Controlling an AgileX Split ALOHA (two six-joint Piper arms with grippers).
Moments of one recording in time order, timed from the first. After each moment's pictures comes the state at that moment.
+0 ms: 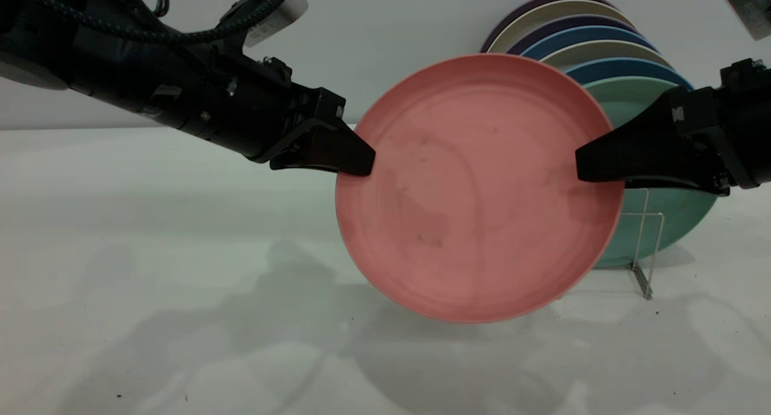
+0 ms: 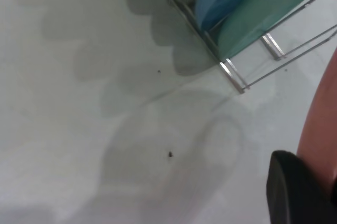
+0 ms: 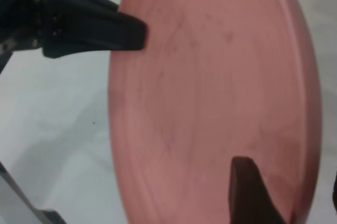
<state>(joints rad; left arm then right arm) -0.32 1.97 -1.00 -1.60 0.49 1.55 0.01 1.73 -0.60 1.77 0.79 -1.87</state>
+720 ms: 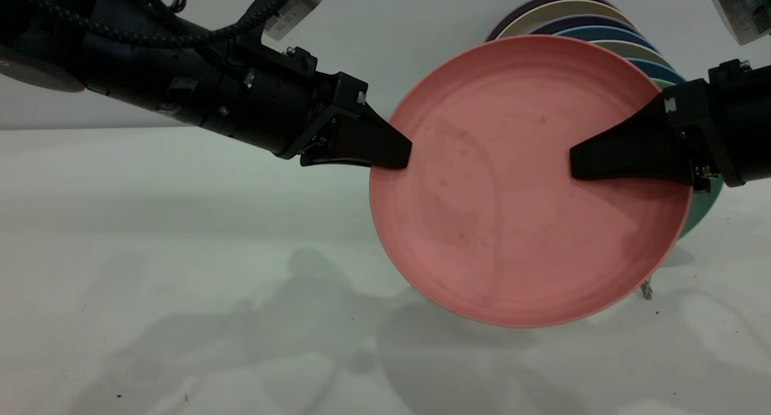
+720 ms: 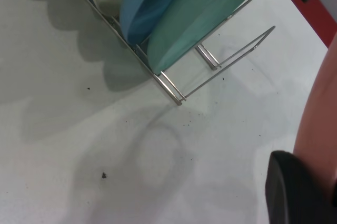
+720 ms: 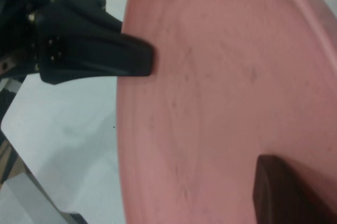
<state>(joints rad) -0.35 1.97 -1.00 -1.66 0.60 1.59 0.01 1.77 -0.62 1.76 0.85 -1.83</state>
